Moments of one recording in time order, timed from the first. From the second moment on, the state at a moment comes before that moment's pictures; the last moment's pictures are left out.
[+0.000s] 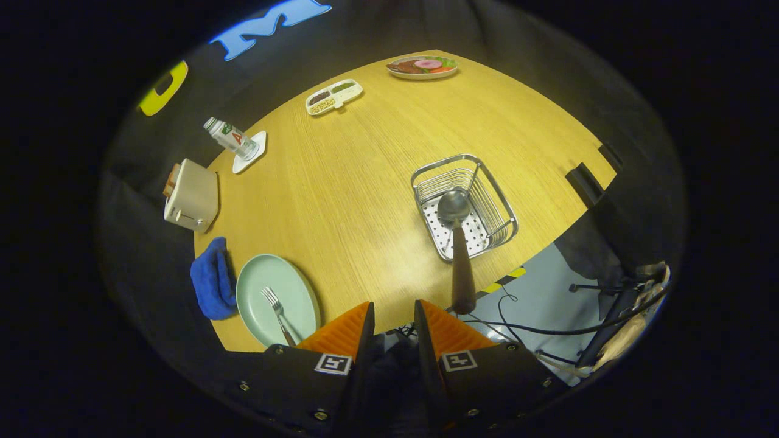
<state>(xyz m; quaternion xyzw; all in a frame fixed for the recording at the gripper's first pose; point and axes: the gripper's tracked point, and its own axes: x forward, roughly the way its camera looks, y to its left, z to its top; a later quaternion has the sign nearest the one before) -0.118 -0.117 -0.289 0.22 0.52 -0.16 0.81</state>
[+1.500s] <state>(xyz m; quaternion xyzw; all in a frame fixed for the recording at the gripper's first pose) -0.092 0.077 -0.375 0.06 0.67 0.09 0.73</state>
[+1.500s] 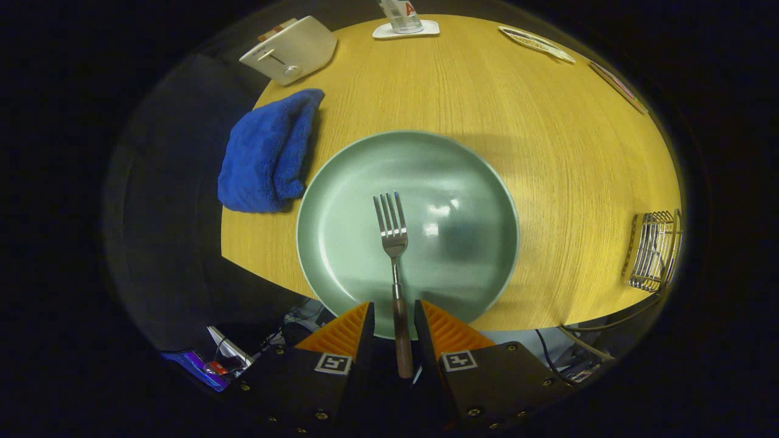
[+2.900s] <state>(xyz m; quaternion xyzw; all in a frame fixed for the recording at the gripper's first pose) -0.065 0.041 -0.309 0.19 0.60 0.05 0.77</state>
